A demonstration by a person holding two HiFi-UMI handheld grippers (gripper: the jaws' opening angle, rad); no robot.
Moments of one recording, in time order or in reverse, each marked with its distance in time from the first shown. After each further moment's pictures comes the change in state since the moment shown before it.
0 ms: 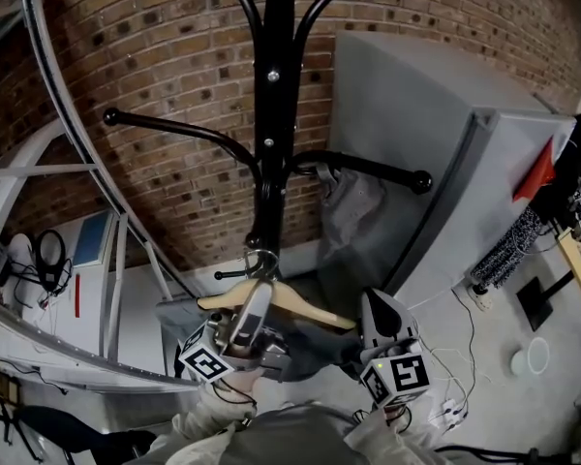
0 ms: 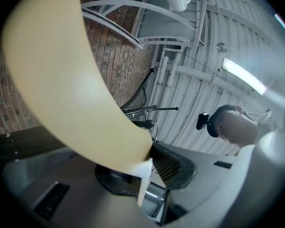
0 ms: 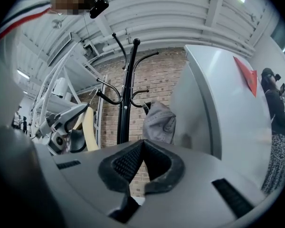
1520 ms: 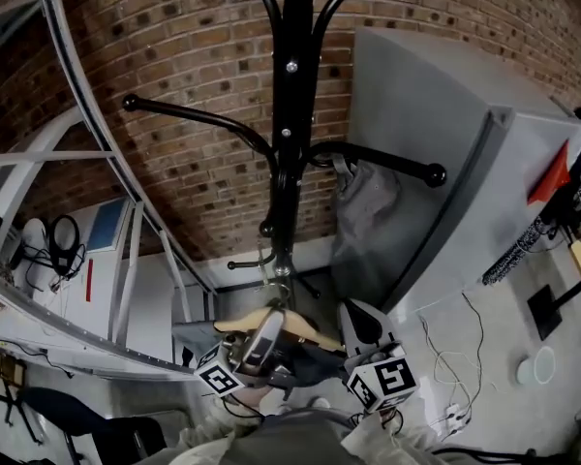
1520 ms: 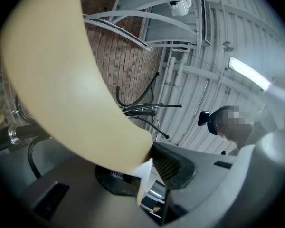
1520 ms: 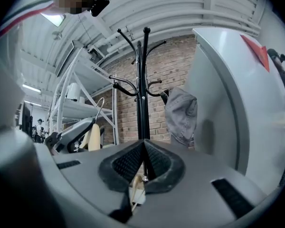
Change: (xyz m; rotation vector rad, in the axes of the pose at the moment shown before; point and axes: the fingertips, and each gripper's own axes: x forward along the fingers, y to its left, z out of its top) left arm -0.064 0.002 -0.040 -0.051 0.015 0.112; right arm 0.003 0.055 -0.032 0.082 0.043 0.181
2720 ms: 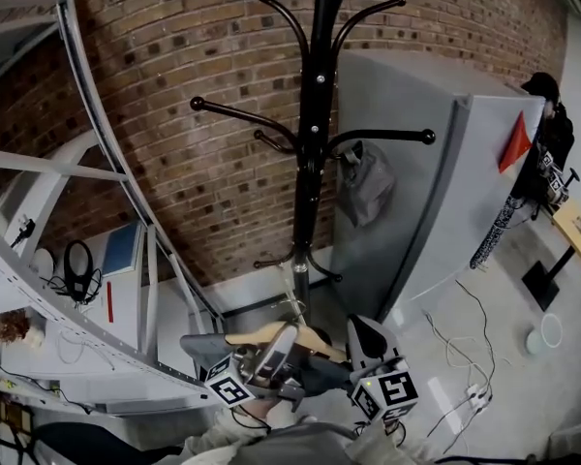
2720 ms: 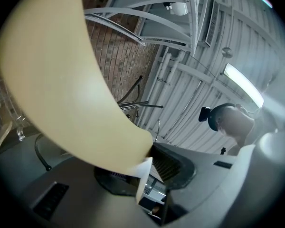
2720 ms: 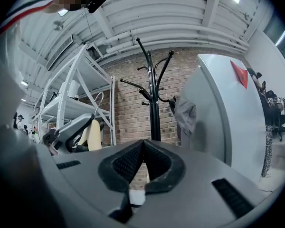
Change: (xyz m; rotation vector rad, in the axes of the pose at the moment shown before) left arm -0.076 -0.086 0.031 -0.062 0.133 -0.117; right arm -0.059 0.117 -0.007 -0.007 -0.027 -0.188
